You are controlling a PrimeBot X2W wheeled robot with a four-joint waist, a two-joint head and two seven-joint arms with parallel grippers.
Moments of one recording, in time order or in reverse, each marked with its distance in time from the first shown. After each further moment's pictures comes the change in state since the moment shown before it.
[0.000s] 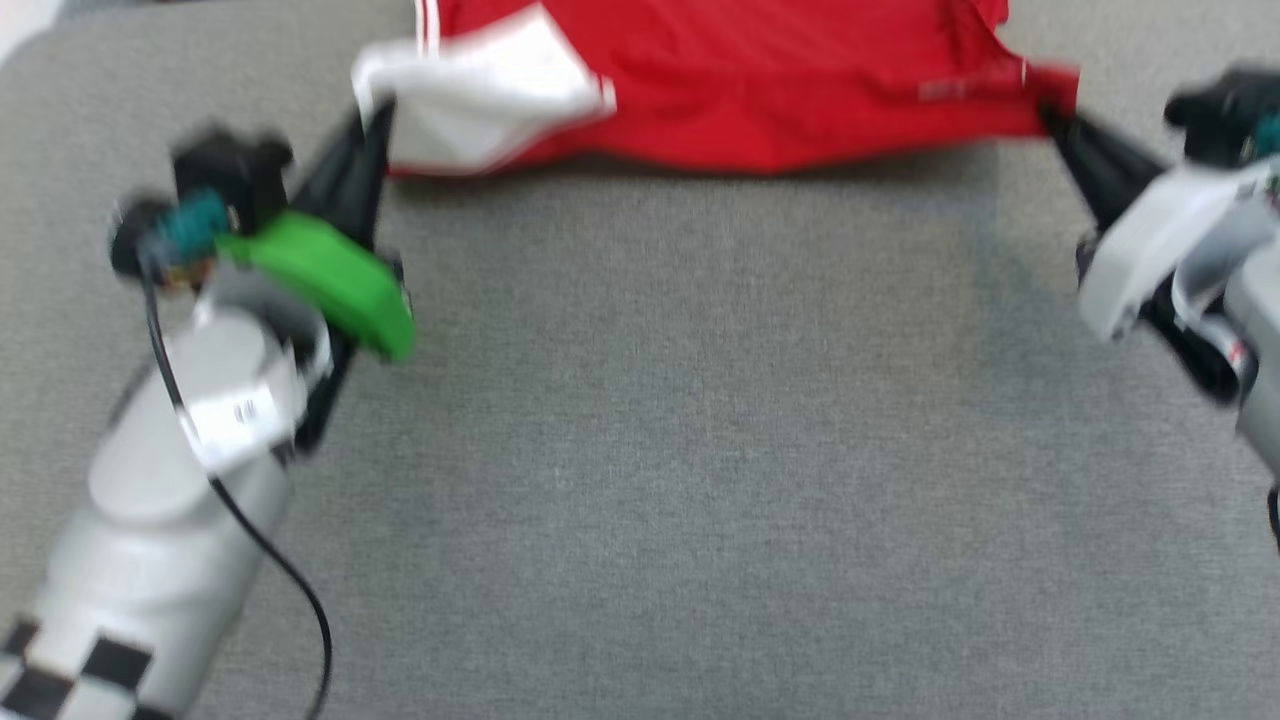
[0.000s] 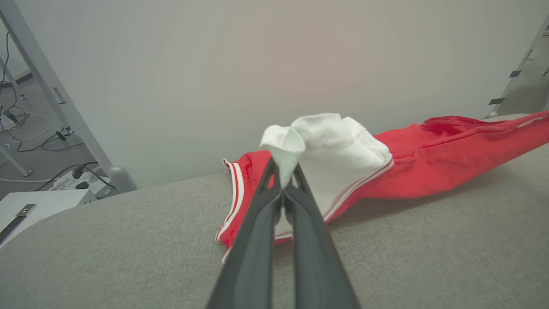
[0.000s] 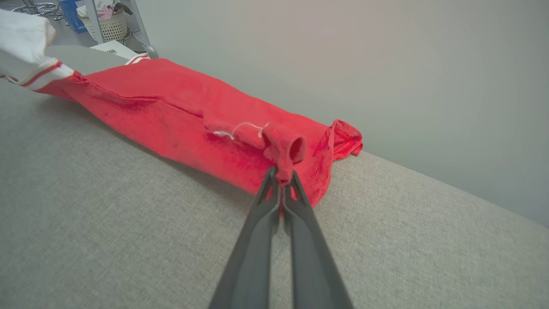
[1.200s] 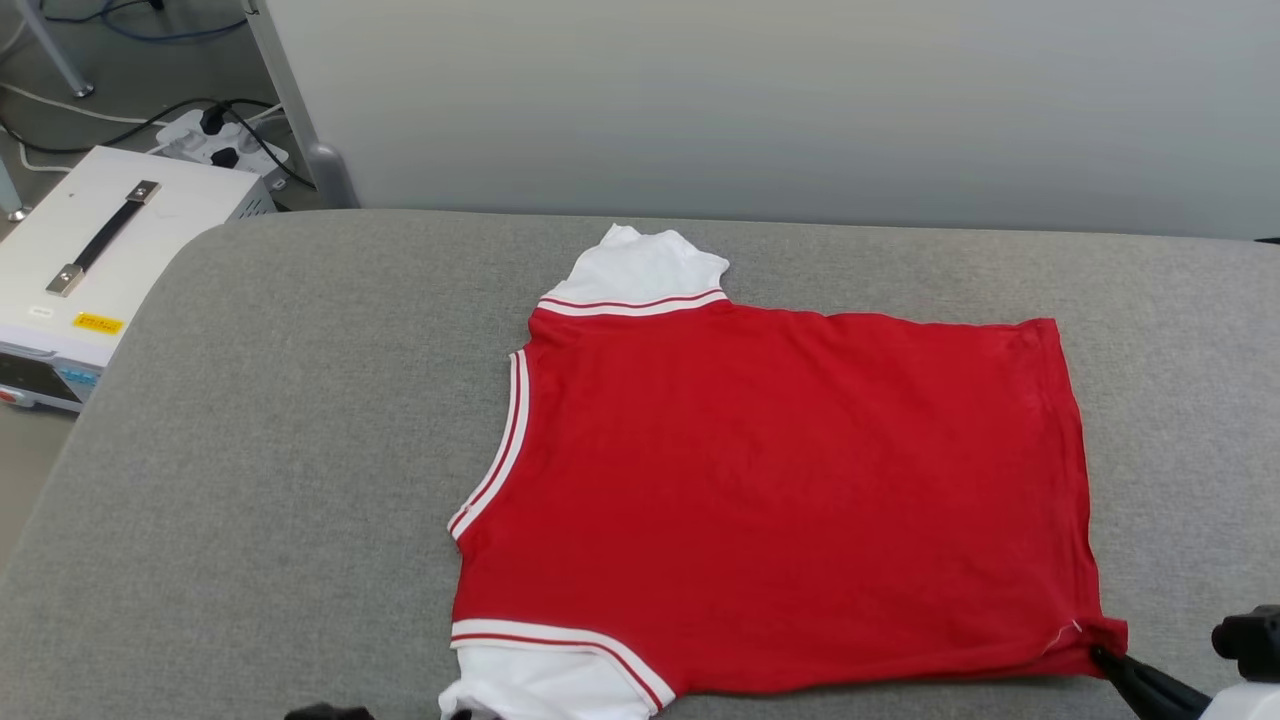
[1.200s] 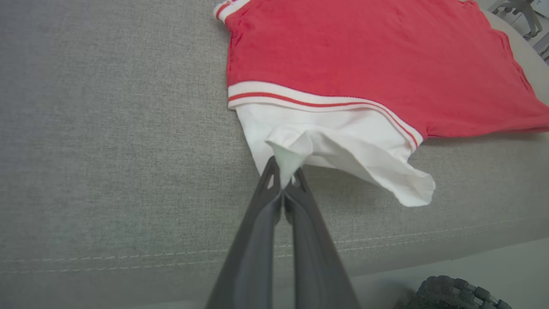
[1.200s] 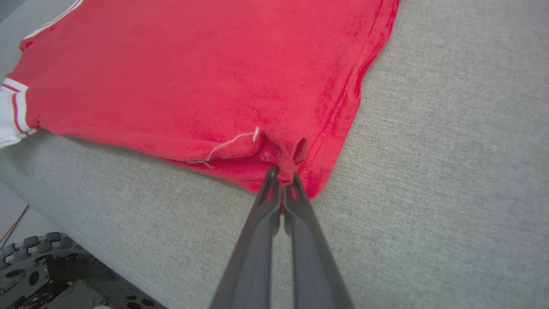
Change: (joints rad) left arm 0.955 0.105 -0.076 -0.449 -0.215 0.193 0.107; right arm 0.966 -0.225 -0.242 -0.405 0.107 0.000 0.094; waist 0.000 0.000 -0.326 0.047
